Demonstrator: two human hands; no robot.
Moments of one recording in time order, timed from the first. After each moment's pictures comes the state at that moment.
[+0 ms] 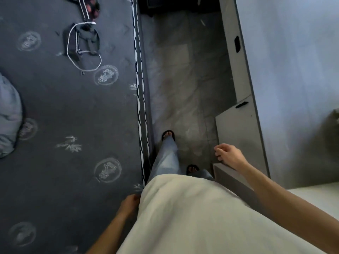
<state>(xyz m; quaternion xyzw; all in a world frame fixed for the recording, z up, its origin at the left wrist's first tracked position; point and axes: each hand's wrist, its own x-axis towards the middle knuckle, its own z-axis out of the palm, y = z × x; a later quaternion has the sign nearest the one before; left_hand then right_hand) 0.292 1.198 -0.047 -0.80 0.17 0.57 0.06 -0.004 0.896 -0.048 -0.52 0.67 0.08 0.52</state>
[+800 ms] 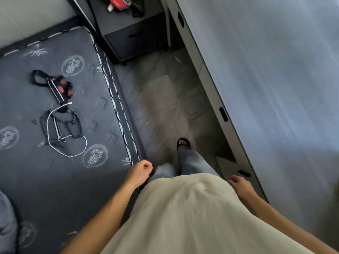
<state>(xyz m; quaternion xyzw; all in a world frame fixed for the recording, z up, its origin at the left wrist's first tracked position) 0.463 0.655 -0.053 -0.78 0.33 0.53 0.00 0.063 0.638 -0.062 -0.42 0.74 0.18 0.50</state>
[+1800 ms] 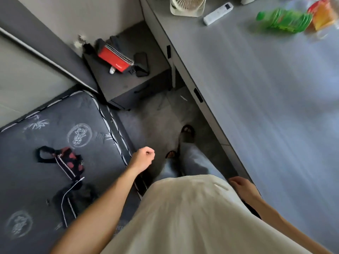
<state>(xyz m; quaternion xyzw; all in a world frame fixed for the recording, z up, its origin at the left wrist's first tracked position) 0.651 0.167 -0.043 -0.76 0.38 0.53 0.02 0.248 0.257 -0.055 -0.40 0.75 0.13 0.50</state>
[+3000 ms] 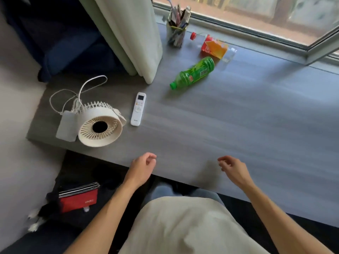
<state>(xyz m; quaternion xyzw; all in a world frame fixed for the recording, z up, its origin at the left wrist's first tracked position) 0.512 -0.319 -0.024 -0.51 0.70 0.47 0.19 0.259 -0.073 -0.011 -0.11 0.88 -0.15 0.45</state>
